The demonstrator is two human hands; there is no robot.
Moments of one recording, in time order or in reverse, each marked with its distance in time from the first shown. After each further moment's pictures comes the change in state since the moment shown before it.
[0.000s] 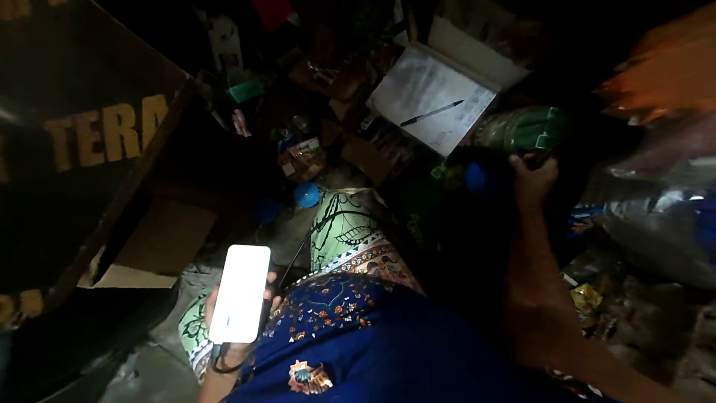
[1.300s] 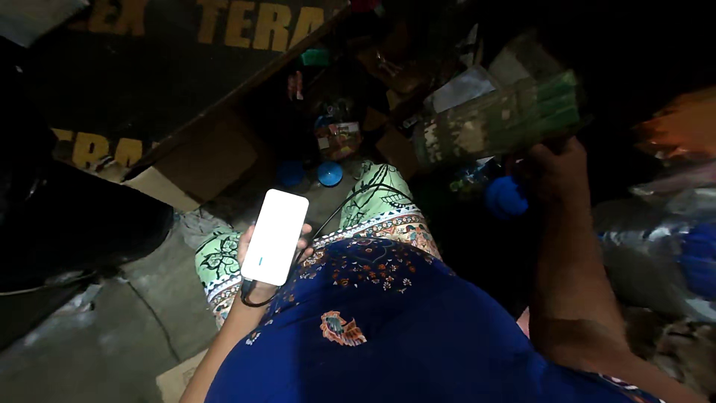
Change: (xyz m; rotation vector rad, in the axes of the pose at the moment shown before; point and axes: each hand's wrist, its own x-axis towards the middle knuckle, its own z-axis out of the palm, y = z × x) left_hand -0.037 -0.001 -0.039 -0.196 -0.235 0.106; right_hand -0.074 -0.153 0.001 0.290 -0.617 -0.301
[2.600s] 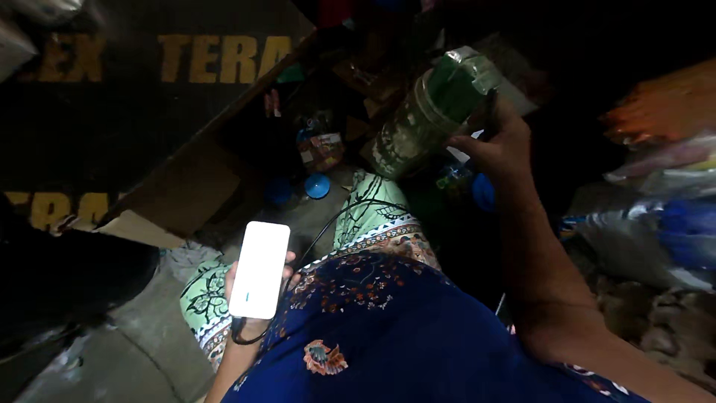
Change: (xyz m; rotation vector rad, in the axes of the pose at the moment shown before) left_hand -0.002 0.006 -0.013 0.003 -0.052 -0.011; right_hand 0.004 -0.057 0.076 -0.337 0.024 -0.370
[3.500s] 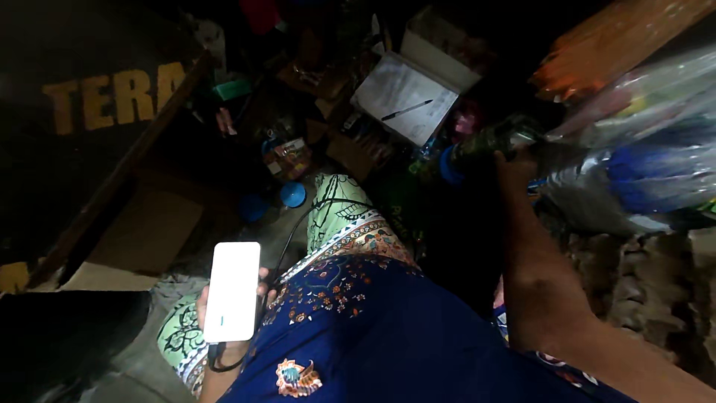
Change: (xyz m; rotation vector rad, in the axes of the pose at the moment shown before) left_hand 0.014 -0.004 0.006 0.000 0.052 -0.130; right_hand -0.101 0.179 -0.098 -0.566 0.312 0.875
